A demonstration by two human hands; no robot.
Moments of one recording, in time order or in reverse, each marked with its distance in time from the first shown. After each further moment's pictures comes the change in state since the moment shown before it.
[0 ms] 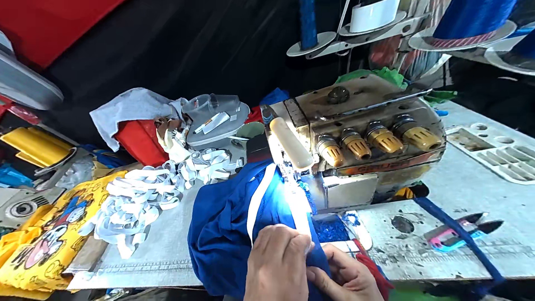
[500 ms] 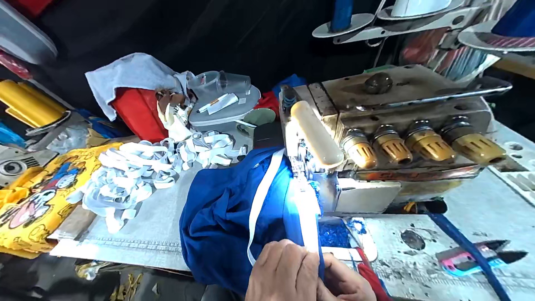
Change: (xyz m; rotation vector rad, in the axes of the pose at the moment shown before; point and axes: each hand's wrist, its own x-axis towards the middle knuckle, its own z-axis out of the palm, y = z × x) left_hand -0.017 0.010 0.005 0.081 -0.057 0.003; right_hand 0.002 0.003 0.000 -0.118 -0.015 -0.018
